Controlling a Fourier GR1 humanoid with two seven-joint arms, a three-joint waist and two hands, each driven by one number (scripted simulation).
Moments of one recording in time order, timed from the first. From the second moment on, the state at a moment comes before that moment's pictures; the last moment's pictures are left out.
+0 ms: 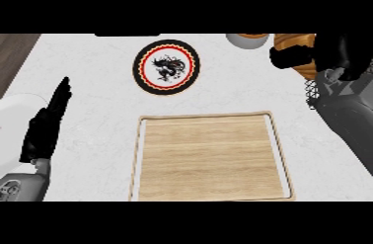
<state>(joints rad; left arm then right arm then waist) -0.13 0.37 -0.05 -1.46 -0.05 0.18 0.07 -0.83 -0.59 0.41 -1.46 0.68 -0.30 1.02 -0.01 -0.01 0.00</state>
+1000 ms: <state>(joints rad) -0.15 0.34 -0.03 -1.46 -0.09 0.15 0.06 -0.86 -0.79 0.20 -1.12 0.76 -0.11 0.68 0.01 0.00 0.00</state>
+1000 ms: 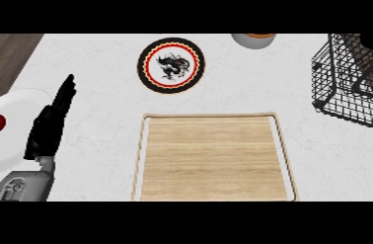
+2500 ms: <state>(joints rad) -0.15 0.30 0.01 -1.48 -0.13 0.11 0.09 -0.87 -0.78 -0.19 -0.47 0.58 -0.14 0.09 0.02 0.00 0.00</state>
